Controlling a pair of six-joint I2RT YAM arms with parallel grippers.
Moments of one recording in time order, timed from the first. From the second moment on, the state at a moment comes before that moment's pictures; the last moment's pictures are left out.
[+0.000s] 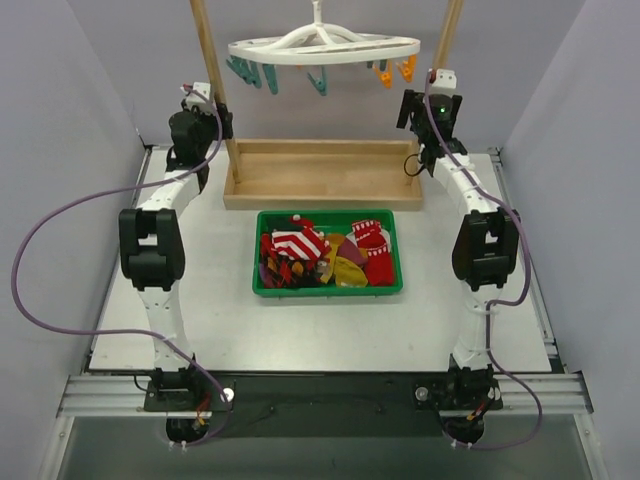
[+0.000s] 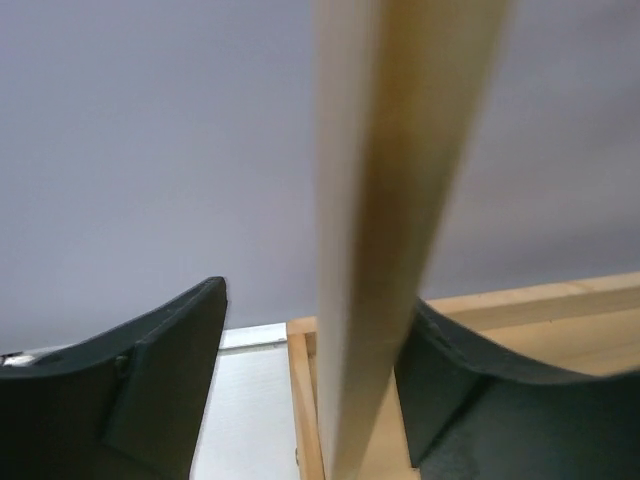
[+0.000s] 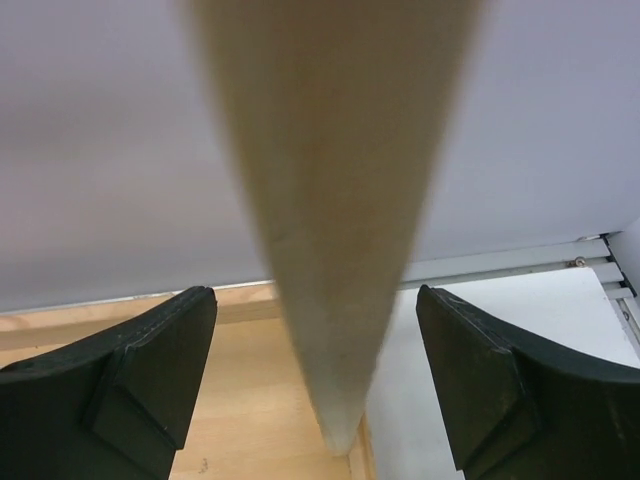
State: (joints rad) left arm -0.05 2.14 1.72 0.47 0.12 -0.02; right arm 0.13 2.16 1.92 0.06 0.28 0.06
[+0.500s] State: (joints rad) left arm -0.03 2.15 1.69 0.56 0.12 -0.04; right arm 0.11 2.15 1.88 0.11 0.19 0.12
